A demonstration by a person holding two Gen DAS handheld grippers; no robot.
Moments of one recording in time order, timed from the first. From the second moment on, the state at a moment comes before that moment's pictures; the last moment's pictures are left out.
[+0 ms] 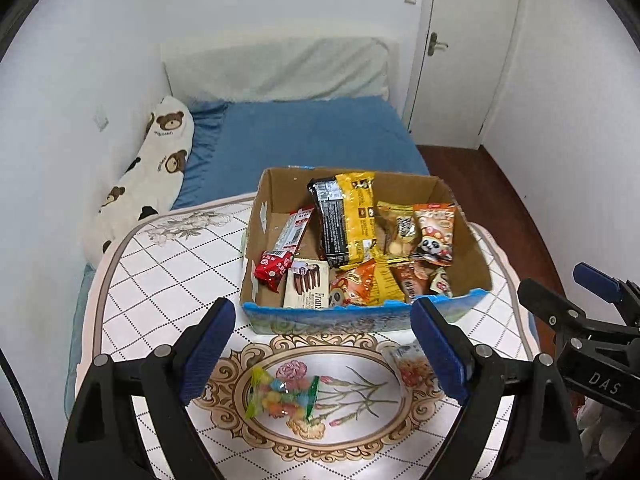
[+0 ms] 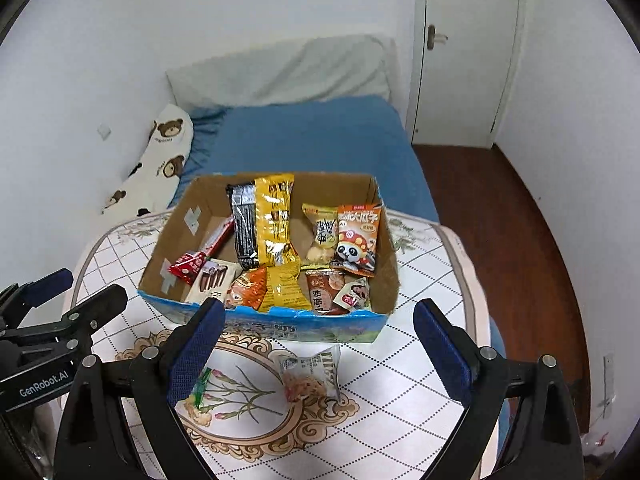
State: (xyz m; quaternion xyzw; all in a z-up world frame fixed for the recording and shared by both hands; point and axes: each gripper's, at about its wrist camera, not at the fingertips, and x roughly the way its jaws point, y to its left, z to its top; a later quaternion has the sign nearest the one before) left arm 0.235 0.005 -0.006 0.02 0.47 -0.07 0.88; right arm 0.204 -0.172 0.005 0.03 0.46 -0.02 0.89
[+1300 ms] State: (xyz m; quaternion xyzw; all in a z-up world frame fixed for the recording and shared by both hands) left arm 0.262 0.034 -0.266 0.08 0.71 -0.07 0.70; right arm 0.252 -0.156 -0.253 0.07 0.66 0.01 0.75
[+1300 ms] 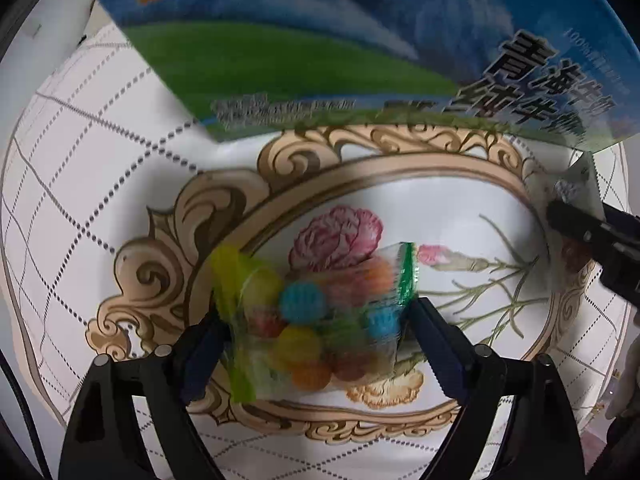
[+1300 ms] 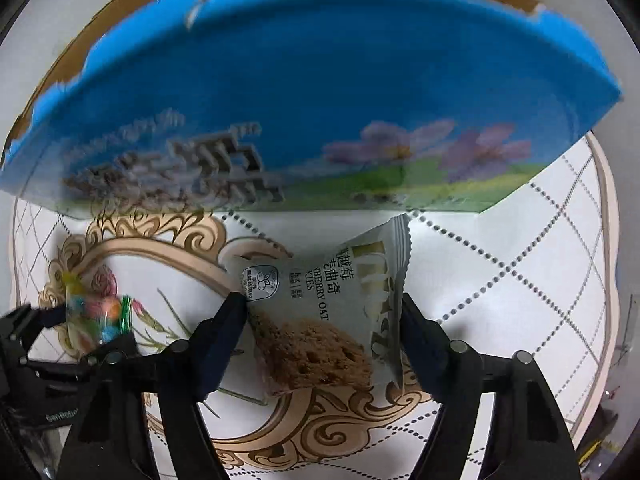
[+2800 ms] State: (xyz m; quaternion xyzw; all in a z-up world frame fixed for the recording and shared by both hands) left arm 0.463 -0.016 -0.182 0.01 0.69 -0.08 0.72; right arm 0.391 -0.200 -0.140 0.15 0.58 0.03 0.80
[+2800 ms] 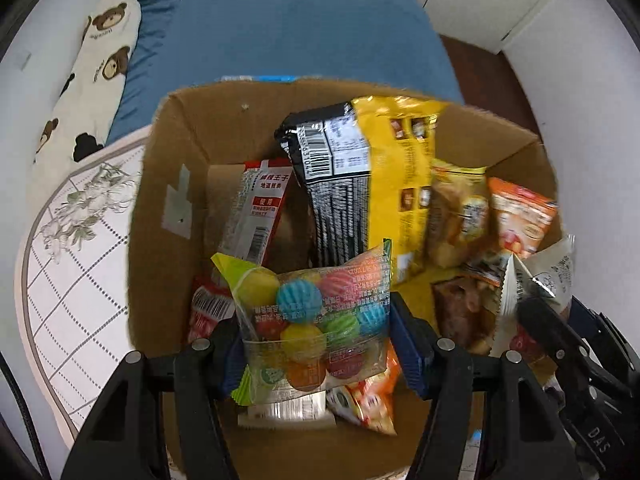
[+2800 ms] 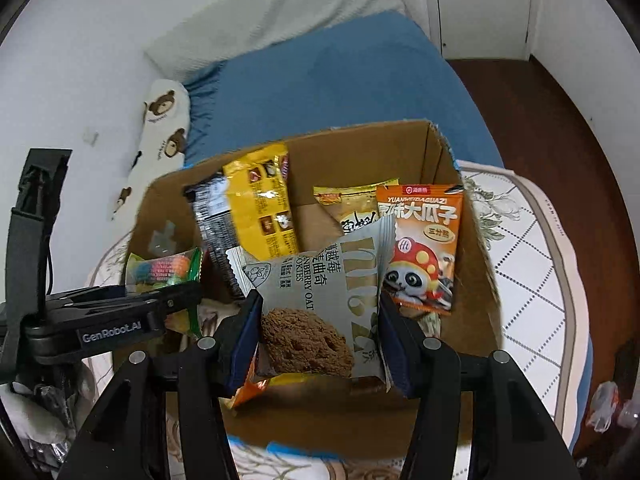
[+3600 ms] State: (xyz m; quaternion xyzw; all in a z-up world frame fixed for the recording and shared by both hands) left arm 0.446 -0.016 -0.184 0.04 0.66 -0.05 0.75; right arm 0.398 -0.201 -0.179 0.08 0.62 -0.03 0.78
